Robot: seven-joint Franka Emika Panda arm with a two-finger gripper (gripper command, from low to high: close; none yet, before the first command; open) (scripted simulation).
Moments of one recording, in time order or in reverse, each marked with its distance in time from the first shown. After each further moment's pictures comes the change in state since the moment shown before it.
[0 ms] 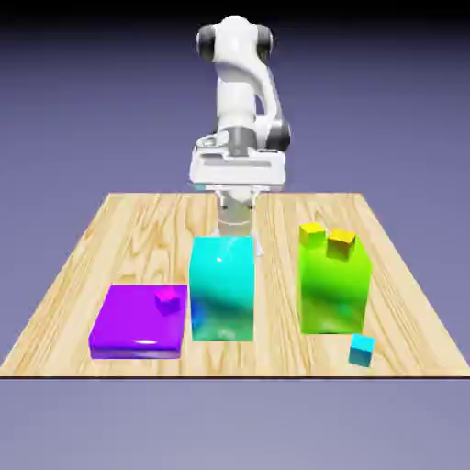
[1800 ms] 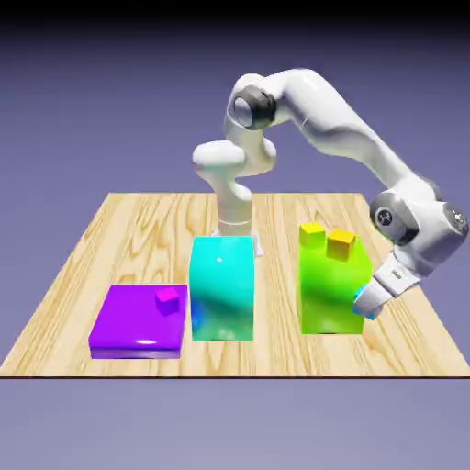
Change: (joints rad) arm 0.269 1.010 0.322 1.044 -0.206 -1.318 0.077
